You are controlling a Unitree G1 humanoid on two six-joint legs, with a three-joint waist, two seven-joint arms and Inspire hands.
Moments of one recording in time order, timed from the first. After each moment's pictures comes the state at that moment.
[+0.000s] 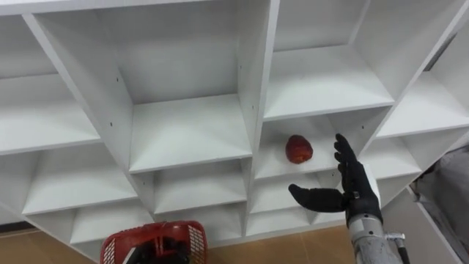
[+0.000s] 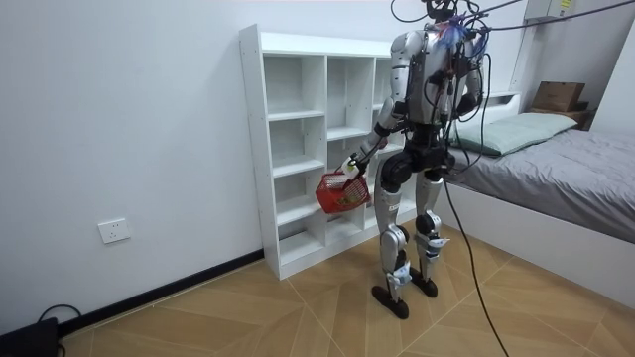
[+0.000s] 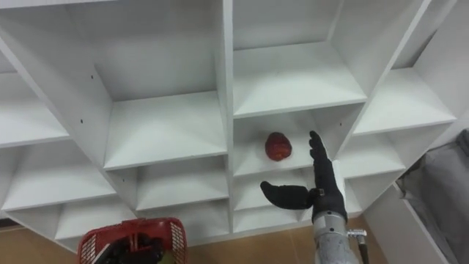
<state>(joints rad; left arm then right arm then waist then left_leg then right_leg) 0.17 0.18 -0.16 0.79 -0.44 -0.12 -0.01 0.16 -0.24 0.21 0.29 0.08 -0.15 -0.29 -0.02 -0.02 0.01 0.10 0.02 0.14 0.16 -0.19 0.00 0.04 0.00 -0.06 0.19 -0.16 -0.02</state>
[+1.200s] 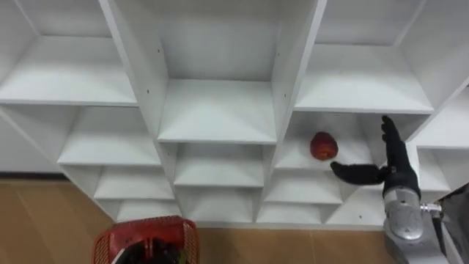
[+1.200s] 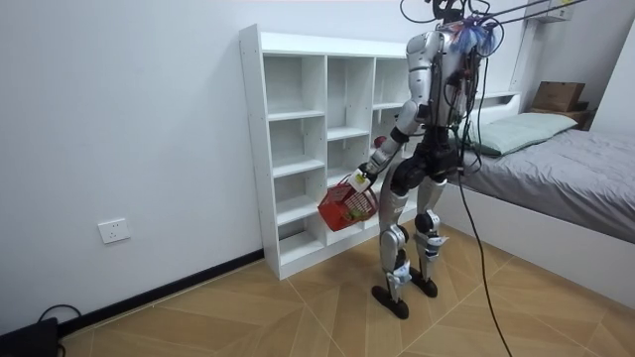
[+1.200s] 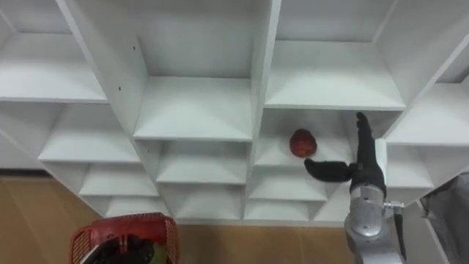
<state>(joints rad) 0.19 0.23 -0.12 0.79 -0.43 -0.11 -0.10 -0.08 -0.36 0.10 0.61 0.04 -0.18 -0.36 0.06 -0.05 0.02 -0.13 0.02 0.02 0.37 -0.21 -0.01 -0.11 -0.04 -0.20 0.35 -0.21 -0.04</state>
